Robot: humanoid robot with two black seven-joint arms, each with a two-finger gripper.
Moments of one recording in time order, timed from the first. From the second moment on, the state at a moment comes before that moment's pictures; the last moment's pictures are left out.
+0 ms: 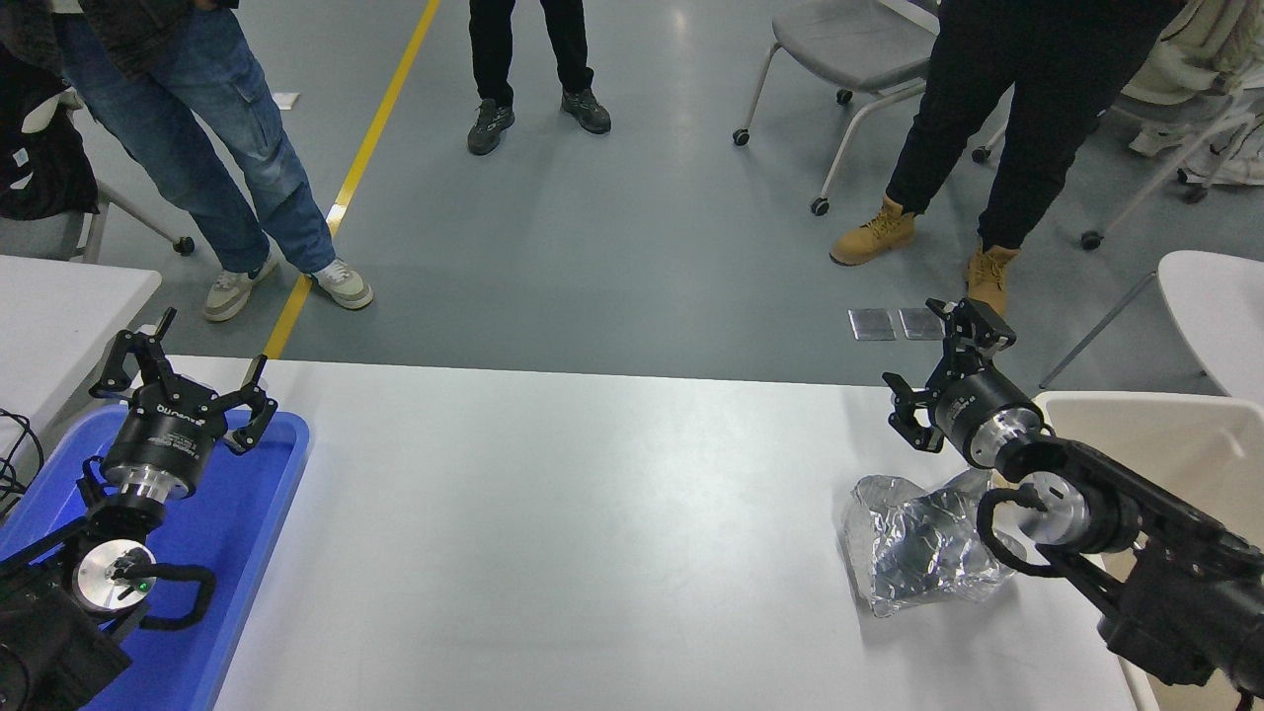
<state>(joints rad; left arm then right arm) -0.55 0.46 -0.60 -0.39 -0.23 -0.70 -0.59 0.62 -0.51 0.55 0.99 -0.23 -0.12 0.23</state>
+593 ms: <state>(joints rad) -0.55 0.46 -0.60 -0.39 -0.23 -0.70 -0.59 0.63 -0.97 0.27 1.40 -0.80 -0.12 0.23</state>
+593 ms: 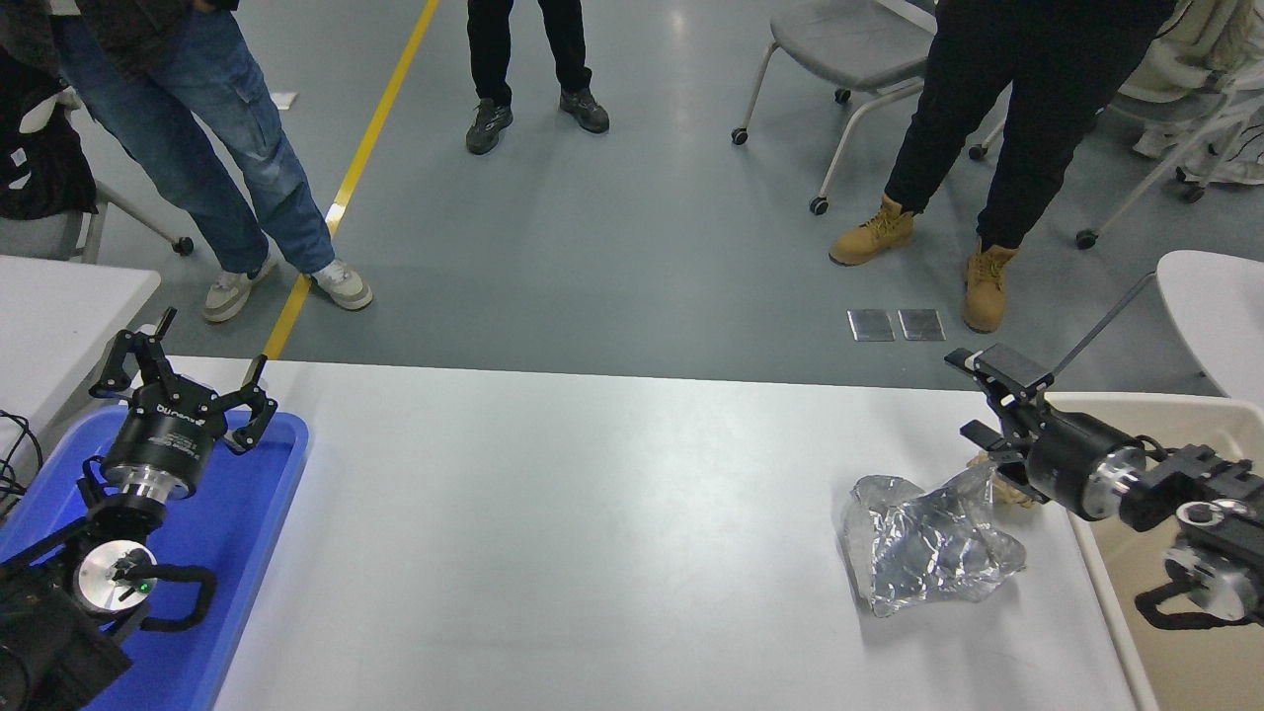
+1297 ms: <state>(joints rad) -0.55 0.46 -0.60 -0.39 -0.23 -0.70 -0.59 0.66 -1.06 0.13 1.40 -1.52 -0.14 0.22</state>
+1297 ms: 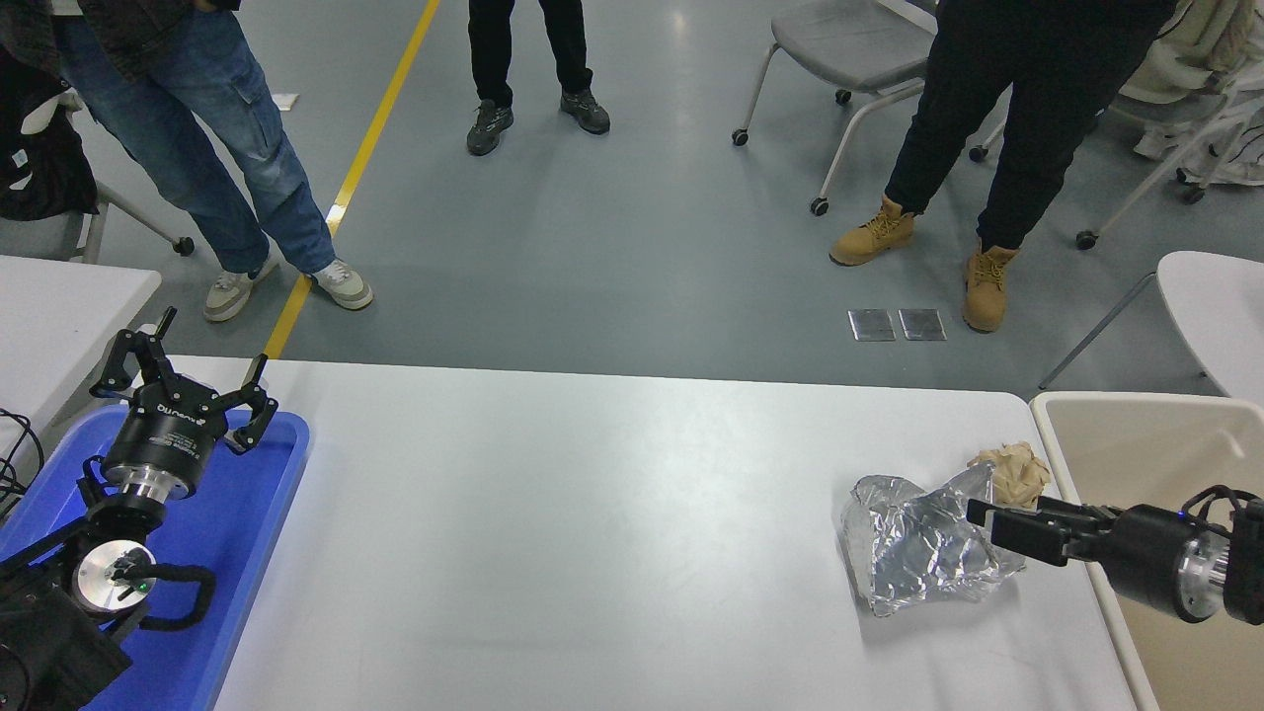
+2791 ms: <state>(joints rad) -0.55 0.46 -0.60 -0.39 -0.23 -0.70 -0.59 0.70 -0.66 0.02 0.89 -1.59 -0.14 0.20</state>
